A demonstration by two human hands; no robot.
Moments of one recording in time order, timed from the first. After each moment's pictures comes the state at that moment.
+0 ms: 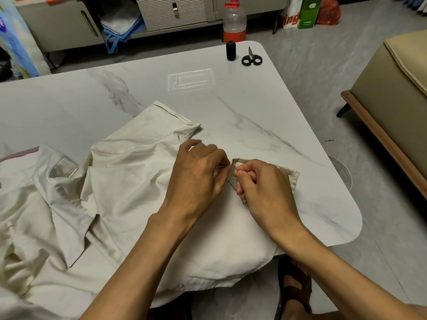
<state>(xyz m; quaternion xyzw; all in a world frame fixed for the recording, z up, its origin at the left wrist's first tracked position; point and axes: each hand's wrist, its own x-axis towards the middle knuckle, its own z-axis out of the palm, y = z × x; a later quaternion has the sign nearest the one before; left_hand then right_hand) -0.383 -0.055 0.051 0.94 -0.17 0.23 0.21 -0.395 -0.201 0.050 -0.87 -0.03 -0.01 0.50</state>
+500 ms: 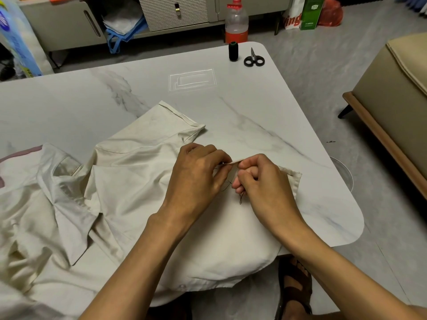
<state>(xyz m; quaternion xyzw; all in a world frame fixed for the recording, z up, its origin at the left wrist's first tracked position) -0.385 -0.052 0.050 0.94 -0.15 0.22 0.23 -0.395 -0.200 0.055 -0.81 0.00 0.05 0.58</state>
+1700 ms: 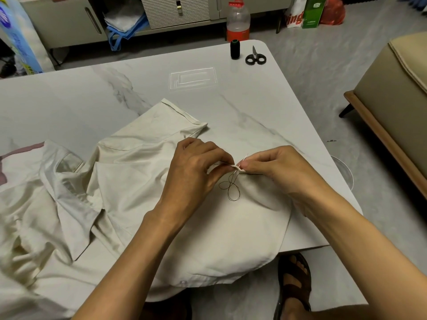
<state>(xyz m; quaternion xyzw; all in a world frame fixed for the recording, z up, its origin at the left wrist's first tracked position) -0.386 -0.043 0.053 0.92 -0.19 0.23 0.26 -0.367 -0.231 0.079 -0.77 0.02 0.21 0.60</state>
